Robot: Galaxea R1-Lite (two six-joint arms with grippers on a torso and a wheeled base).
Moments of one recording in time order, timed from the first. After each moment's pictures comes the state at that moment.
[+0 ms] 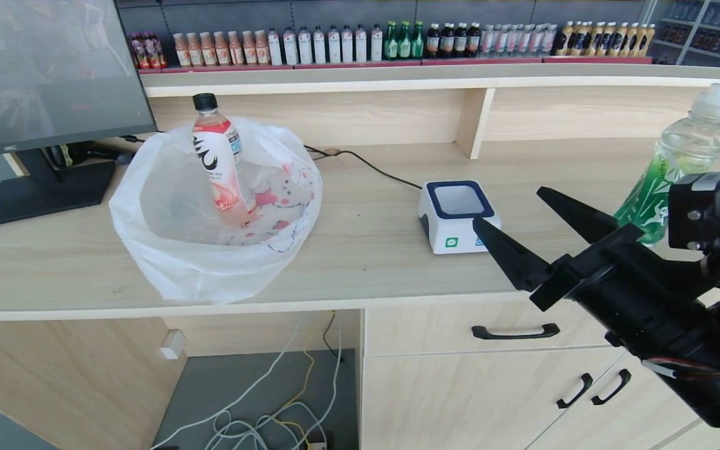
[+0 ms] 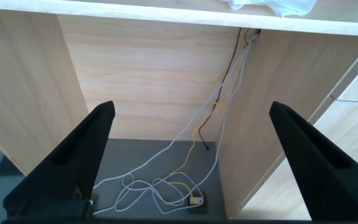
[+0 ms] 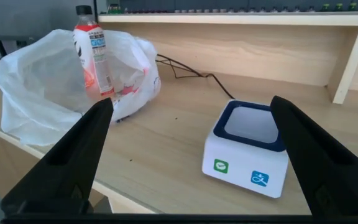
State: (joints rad) left arm 0.00 0.00 0.00 0.00 0.00 -0.01; right arm 0.60 1.60 -0.38 -1.57 -0.04 -0.08
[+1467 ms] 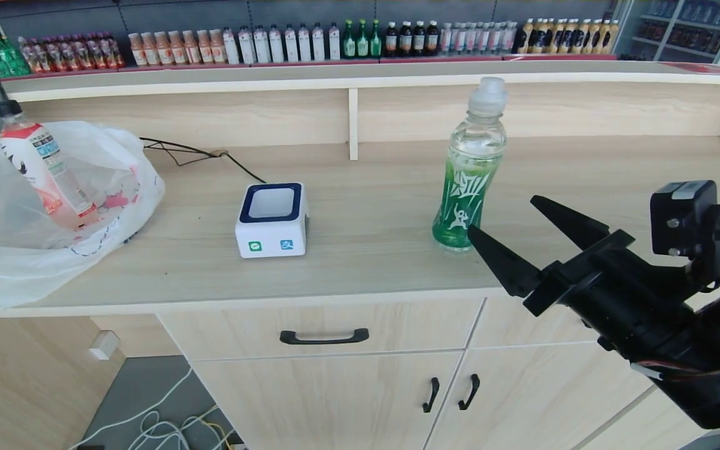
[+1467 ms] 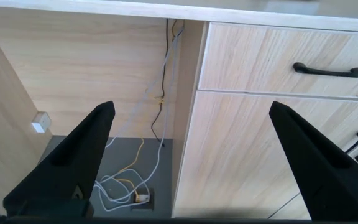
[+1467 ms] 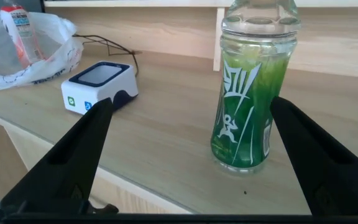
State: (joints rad) left arm 0.00 0.00 0.00 0.00 0.00 -0.01; right arm 0.60 1.63 -0.37 -1.57 -0.04 -0.08
